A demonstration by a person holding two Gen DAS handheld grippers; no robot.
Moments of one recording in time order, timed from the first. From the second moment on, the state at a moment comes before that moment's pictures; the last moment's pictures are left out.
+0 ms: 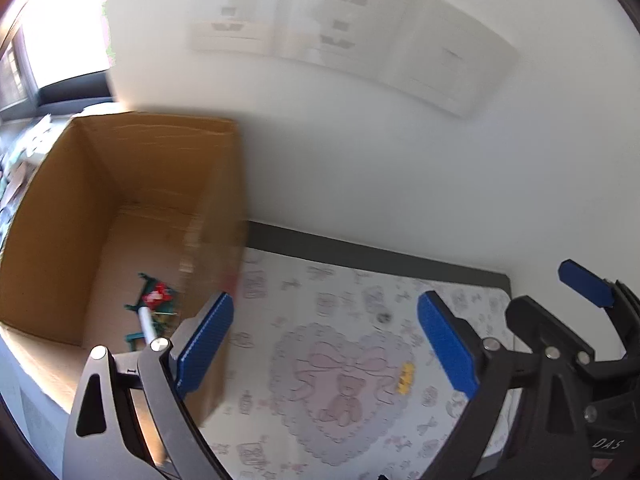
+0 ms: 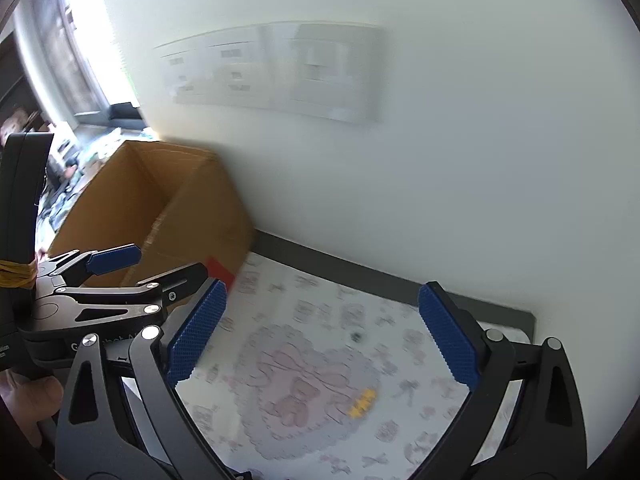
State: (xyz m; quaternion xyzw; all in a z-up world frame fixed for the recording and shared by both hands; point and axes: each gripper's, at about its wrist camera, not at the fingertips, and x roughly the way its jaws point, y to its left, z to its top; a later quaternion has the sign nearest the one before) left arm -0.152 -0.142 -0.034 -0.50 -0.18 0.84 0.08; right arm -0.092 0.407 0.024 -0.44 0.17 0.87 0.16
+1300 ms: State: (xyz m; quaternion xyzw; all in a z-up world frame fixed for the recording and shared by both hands) left arm -0.101 -0.009 -0.142 -0.63 -0.07 0.76 0.16; right arm 0.035 0.444 -0.099 -0.52 0.21 0.82 0.13
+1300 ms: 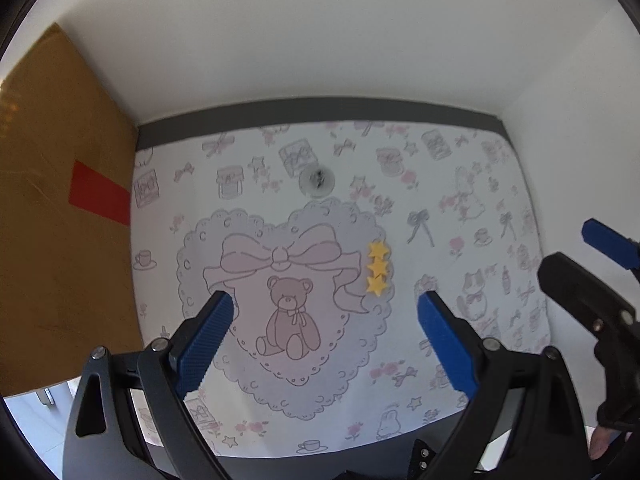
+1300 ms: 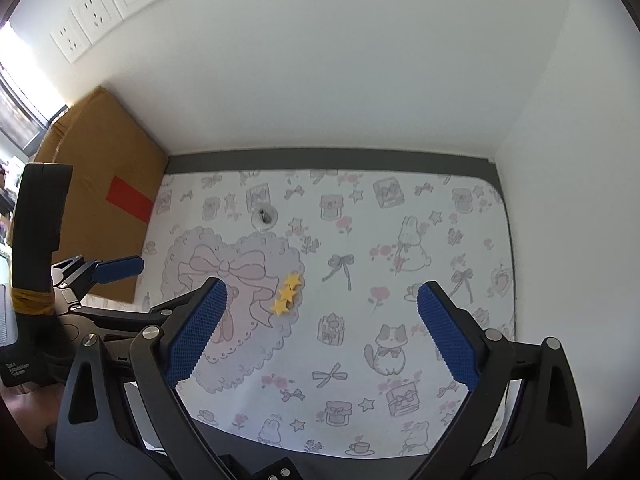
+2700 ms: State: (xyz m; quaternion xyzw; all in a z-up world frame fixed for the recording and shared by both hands) left arm -0.142 -0.034 -0.262 -0.72 -0.07 0.68 0.13; right arm -0.038 0.392 -0.256 -0.69 0.11 0.71 -0.02
